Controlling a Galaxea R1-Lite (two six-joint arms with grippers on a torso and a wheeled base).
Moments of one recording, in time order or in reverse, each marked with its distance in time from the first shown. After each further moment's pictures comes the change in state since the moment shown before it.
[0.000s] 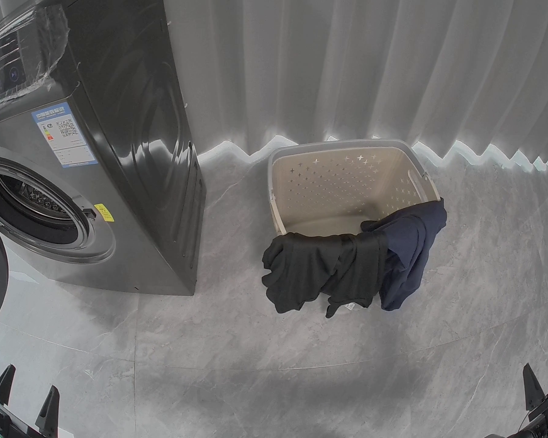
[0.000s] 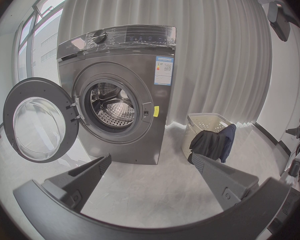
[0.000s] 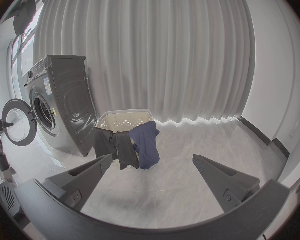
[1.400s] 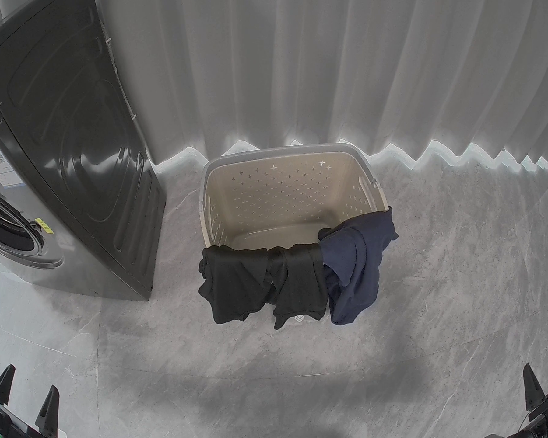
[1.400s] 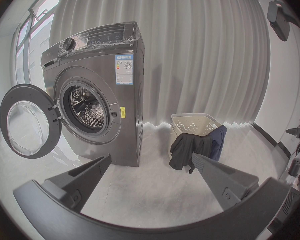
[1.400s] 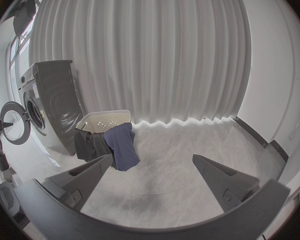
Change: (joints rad) left arm 0.000 0.000 0.000 0.000 0.000 0.001; right arm -0.001 0.000 0.000 0.000 0.000 0.000
